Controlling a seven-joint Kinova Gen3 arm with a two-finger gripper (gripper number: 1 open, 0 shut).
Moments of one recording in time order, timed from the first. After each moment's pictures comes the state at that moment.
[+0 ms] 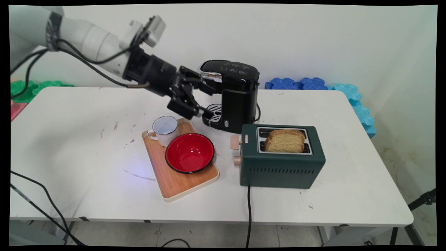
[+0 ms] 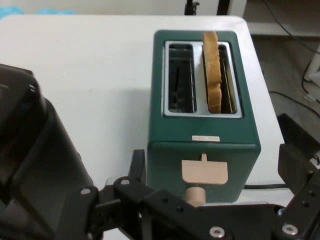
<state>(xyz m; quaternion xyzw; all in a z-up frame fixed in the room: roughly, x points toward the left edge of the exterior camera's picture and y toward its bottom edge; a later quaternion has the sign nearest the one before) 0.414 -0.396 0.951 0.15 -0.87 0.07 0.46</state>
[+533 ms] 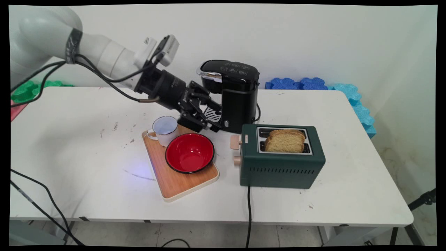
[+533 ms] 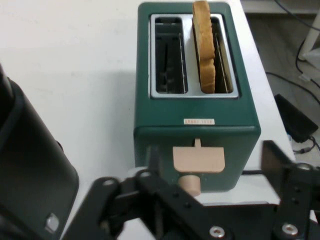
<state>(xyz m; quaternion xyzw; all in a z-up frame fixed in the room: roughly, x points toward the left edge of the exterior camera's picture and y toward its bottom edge) 0.396 -0.400 0.923 0.14 -0.88 0.06 0.44</state>
